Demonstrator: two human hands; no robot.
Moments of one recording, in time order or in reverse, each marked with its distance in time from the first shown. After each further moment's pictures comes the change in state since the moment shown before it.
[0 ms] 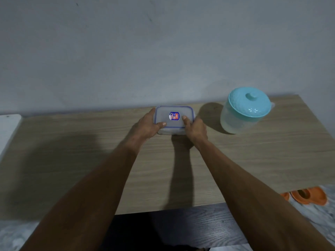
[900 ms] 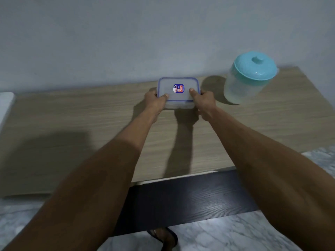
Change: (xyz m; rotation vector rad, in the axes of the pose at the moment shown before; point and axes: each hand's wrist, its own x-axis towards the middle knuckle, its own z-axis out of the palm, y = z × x) left_hand -0.043 0.022 0.019 -0.448 0.207 -0.171; right_hand -0.012 0.007 0.003 0.340 0.021 0.077
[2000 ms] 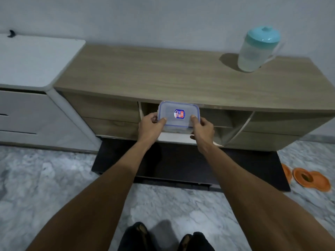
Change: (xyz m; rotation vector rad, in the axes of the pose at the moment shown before) left_hand -0.329 -0.179 -0.088 0.019 0.202 0.076; right_hand -0.304 0.197 -0.039 0.098 -0.112 -0.111
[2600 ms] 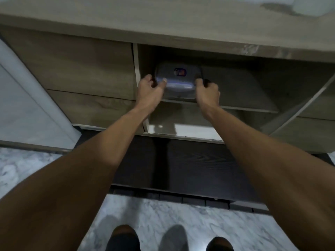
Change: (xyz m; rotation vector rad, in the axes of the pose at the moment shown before) left_hand 0.160 -0.150 0.050 -0.134 0.028 0.159; right_hand 0.163 0.117 0.120 -0.135 0.060 -0.240
